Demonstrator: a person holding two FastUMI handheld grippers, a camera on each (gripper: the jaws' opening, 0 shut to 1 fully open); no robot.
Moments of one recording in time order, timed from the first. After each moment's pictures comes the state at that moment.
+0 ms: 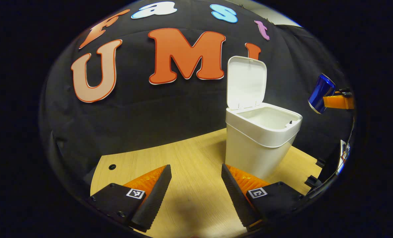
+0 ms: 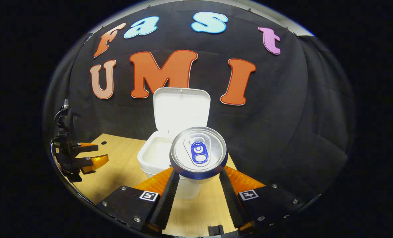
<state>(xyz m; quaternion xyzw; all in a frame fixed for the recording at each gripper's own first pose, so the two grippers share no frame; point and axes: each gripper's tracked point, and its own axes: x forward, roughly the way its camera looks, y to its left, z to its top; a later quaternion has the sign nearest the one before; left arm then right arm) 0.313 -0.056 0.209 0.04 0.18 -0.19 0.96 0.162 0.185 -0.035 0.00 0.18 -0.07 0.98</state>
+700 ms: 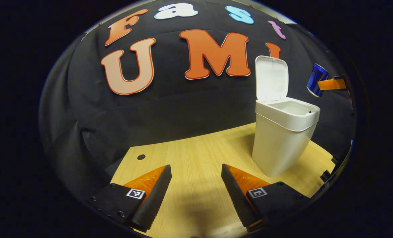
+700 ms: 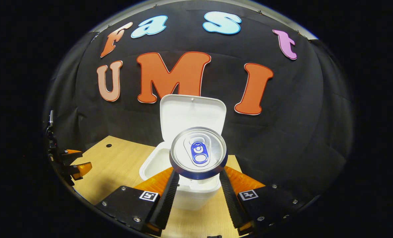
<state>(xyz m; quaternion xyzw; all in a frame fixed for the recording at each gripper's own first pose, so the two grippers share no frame) 0.277 0.030 0.199 0.05 0.18 -0.08 0.98 0.224 0.195 -0.030 0.00 0.16 -0.03 0.99</state>
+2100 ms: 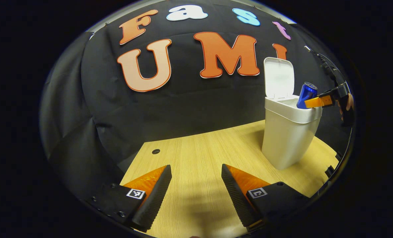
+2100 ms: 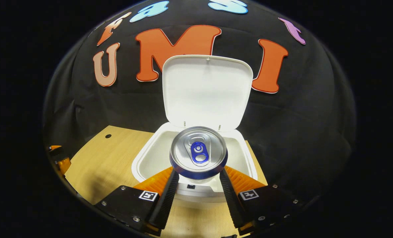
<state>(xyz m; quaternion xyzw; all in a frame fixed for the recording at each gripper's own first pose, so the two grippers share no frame) 0.243 0.076 0.197 0.06 0.18 -0.05 0.98 0.271 0.227 -0.108 0.02 0.23 -0.01 0.97</state>
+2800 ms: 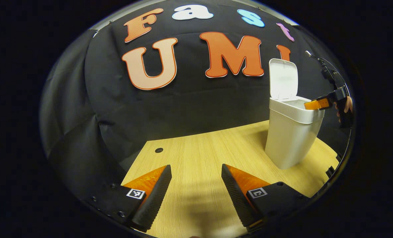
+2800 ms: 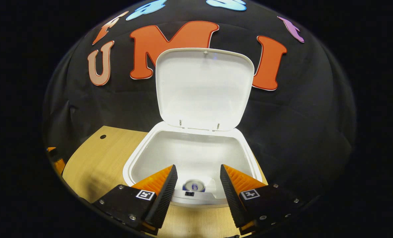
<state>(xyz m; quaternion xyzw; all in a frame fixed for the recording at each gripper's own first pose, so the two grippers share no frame) 0.242 0.096 0.194 0.05 0.18 -0.04 0.98 0.287 0.226 -0.114 0.02 0.23 -0.03 0.97</state>
